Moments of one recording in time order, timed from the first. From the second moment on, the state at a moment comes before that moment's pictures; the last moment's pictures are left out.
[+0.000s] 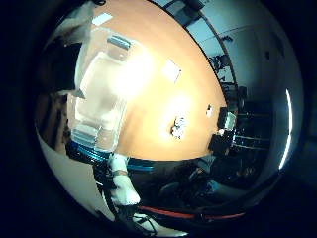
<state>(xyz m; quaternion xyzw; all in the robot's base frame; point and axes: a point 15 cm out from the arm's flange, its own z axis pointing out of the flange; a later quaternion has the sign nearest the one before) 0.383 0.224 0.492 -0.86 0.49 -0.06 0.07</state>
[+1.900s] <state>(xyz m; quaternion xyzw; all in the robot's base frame) 0.378 -0.260 0.434 -0.74 0.66 -0.08 -0.01</state>
